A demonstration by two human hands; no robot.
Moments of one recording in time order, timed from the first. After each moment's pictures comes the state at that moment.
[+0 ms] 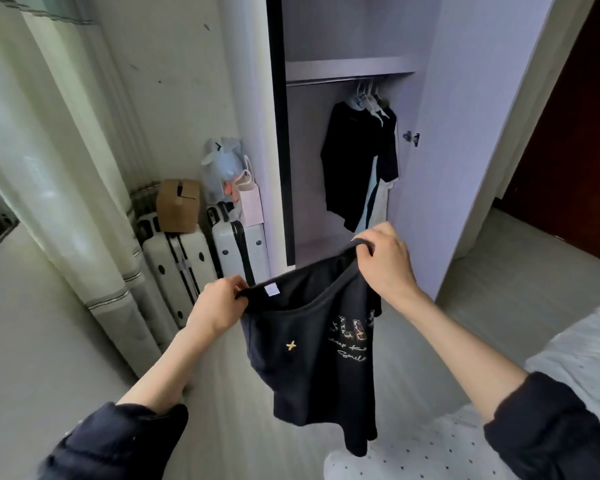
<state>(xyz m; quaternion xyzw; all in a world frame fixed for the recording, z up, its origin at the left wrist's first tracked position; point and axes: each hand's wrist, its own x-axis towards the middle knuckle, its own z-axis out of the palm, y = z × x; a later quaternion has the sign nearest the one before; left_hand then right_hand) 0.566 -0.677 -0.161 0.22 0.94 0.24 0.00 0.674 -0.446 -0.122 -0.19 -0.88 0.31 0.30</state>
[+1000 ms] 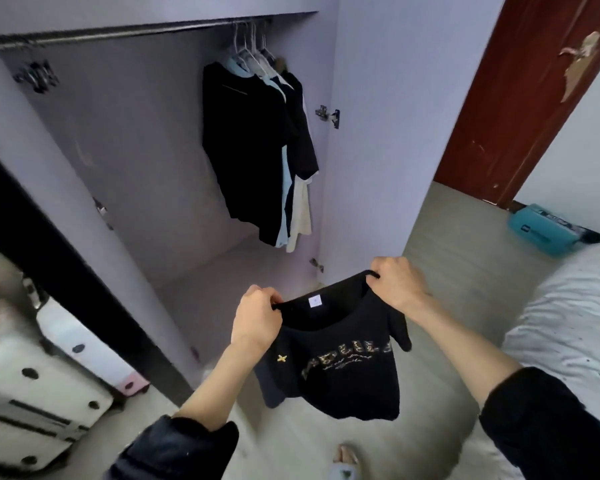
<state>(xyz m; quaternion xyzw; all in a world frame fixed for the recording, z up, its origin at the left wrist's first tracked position) 0.271 -0.288 -0.246 0.35 0.88 0.29 0.14 0.421 -0.107 -0.225 -0.43 -0.90 0.07 0.06</state>
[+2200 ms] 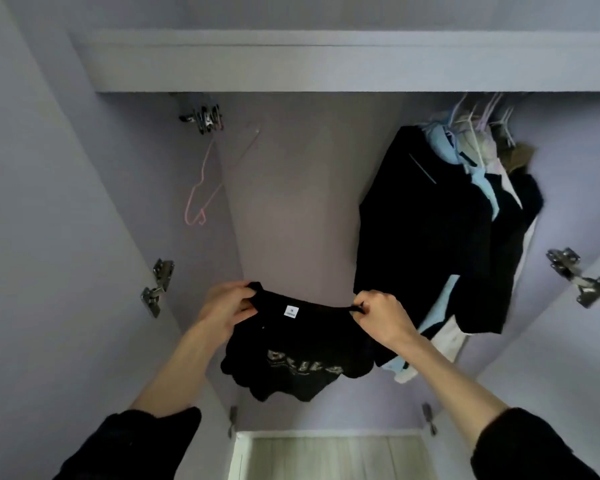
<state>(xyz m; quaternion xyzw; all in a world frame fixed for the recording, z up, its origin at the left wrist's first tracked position) -0.046 -0.155 -0.190 -0.21 0.64 0.73 0.12 -0.012 0.087 -0.235 -0.04 -0.97 0.22 0.01</state>
